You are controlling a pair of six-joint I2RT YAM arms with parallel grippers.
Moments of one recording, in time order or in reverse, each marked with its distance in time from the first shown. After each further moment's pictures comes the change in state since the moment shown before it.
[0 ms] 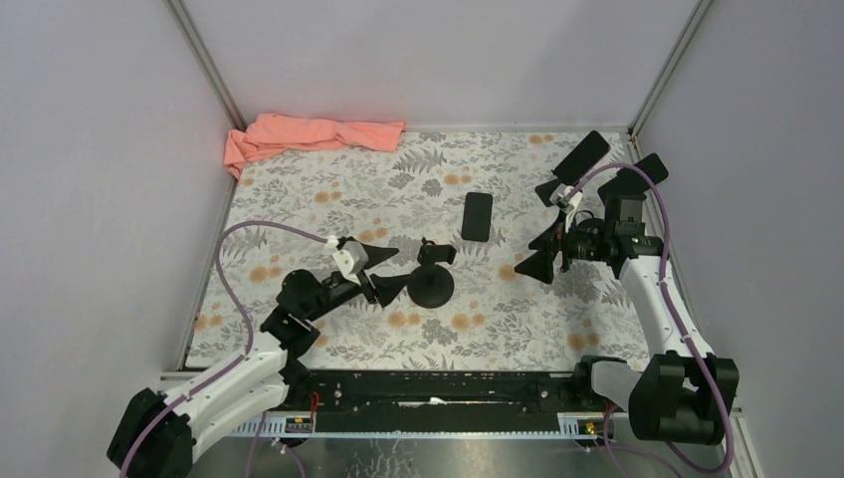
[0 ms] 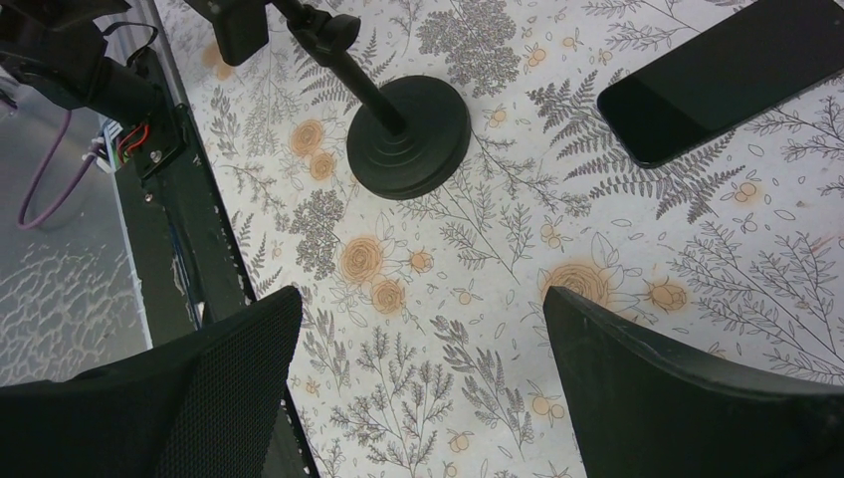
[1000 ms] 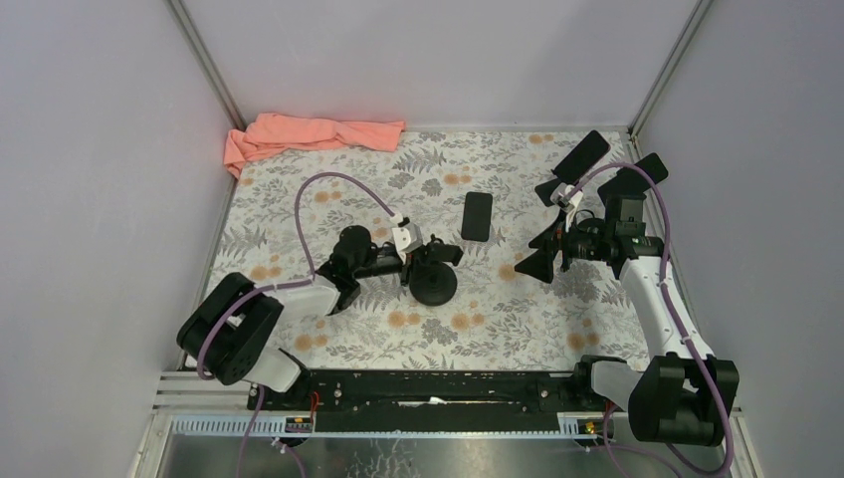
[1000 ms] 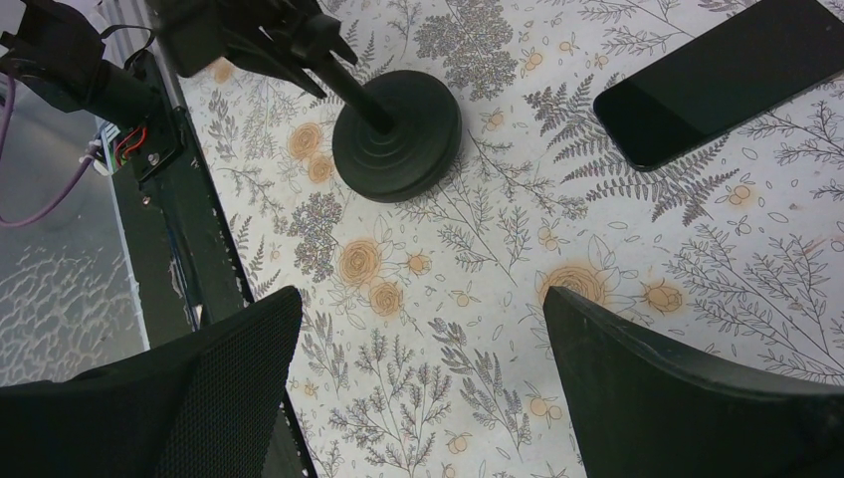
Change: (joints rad) left arm 0.024 0.643 0.262 0.194 0.309 0.118; right arm 0.001 -0.010 0.000 0.008 0.000 0.010
